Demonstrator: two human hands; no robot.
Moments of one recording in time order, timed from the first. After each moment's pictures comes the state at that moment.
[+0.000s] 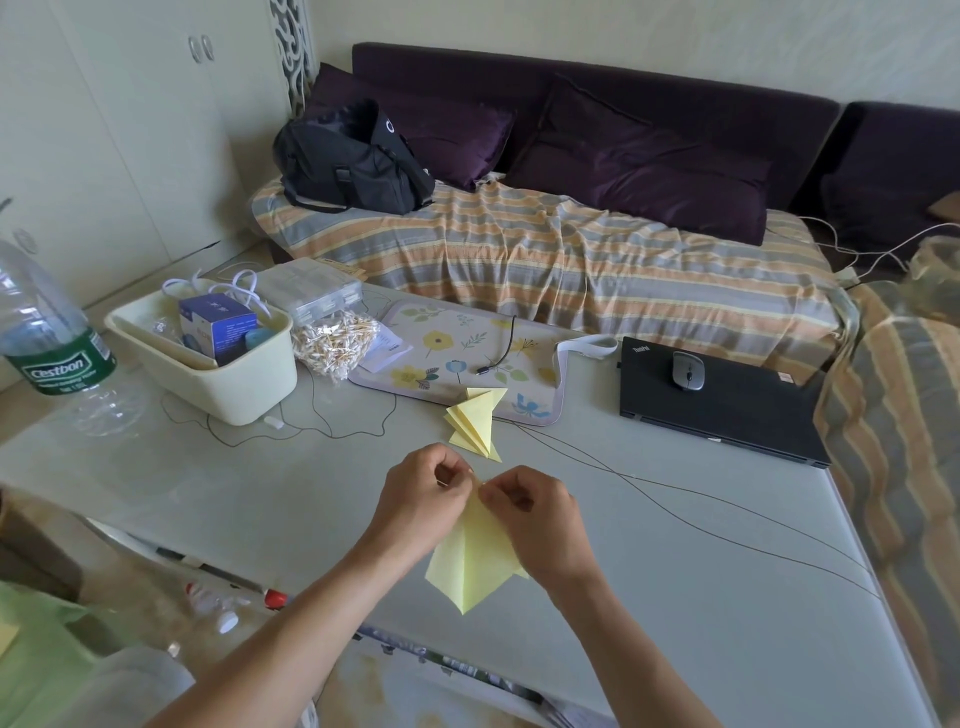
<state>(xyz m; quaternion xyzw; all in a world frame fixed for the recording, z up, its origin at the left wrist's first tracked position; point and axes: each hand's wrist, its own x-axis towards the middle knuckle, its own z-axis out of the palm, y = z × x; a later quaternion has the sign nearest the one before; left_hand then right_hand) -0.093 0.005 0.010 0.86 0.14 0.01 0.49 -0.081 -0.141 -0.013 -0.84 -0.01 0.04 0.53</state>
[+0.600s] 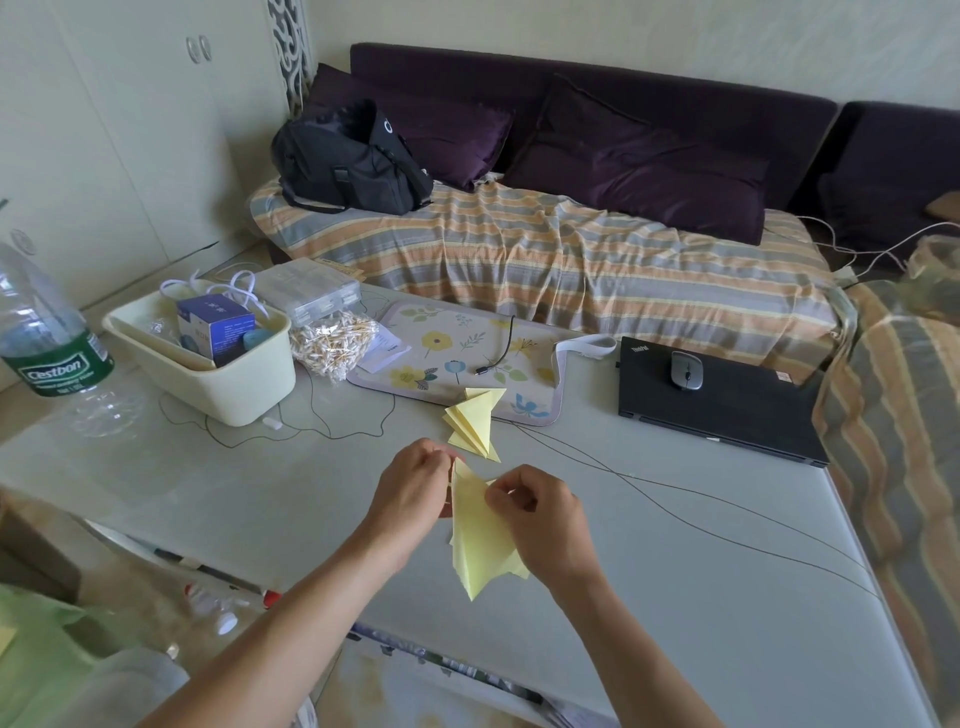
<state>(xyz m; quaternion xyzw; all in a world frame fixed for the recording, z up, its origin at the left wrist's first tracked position) -0.084 0.009 0.008 0.77 0.21 -0.02 0.60 -0.079 -0.146 -0.015 -0.86 0.00 0.04 0.52</state>
